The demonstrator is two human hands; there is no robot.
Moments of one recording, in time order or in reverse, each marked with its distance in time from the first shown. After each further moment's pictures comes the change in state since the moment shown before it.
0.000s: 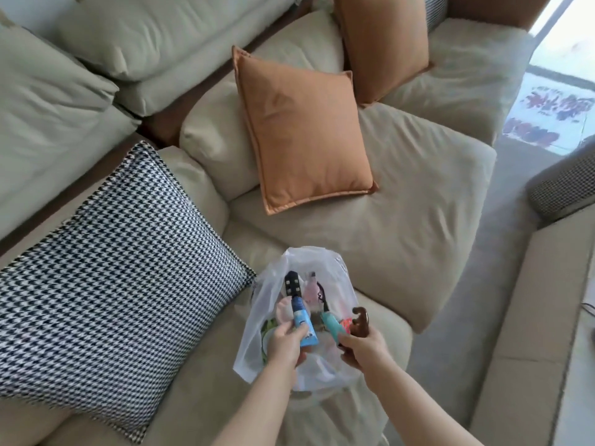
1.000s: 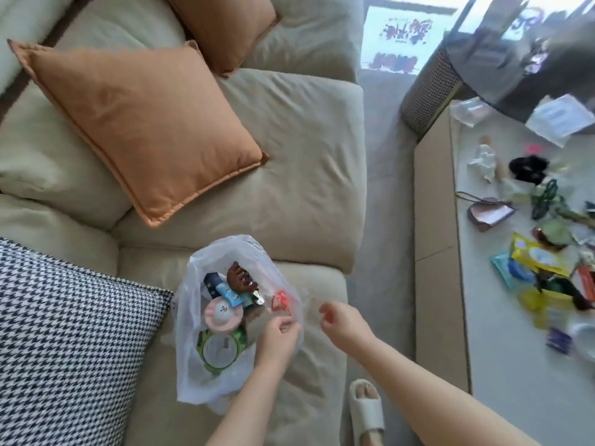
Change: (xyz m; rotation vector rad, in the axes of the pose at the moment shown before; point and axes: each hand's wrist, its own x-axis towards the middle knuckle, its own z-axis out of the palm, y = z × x) left_hand 0.007 -0.054 0.063 0.765 -0.272 0.168; right_hand -0.006 0.036 -0.077 -0.713 0.155 -0.184
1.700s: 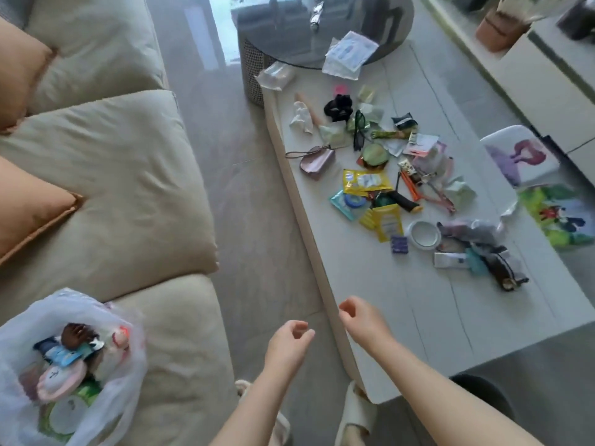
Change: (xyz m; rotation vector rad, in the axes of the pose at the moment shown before) left_hand -0.126 -0.002 0.303 0.487 -0.341 0.169; right_hand -0.127 0.336 -0.099 0.373 0.260 0.343
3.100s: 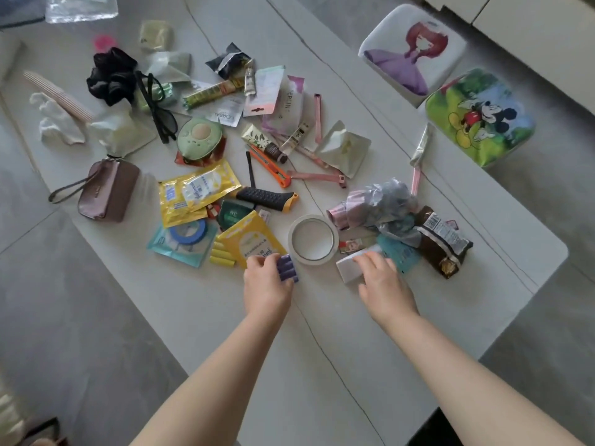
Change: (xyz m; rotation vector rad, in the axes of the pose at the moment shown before) left_hand 0.259 0.192 0.277 0.709 0.063 0.373; right_hand 0.228 0.267 -0.140 -0.113 0.332 0.113
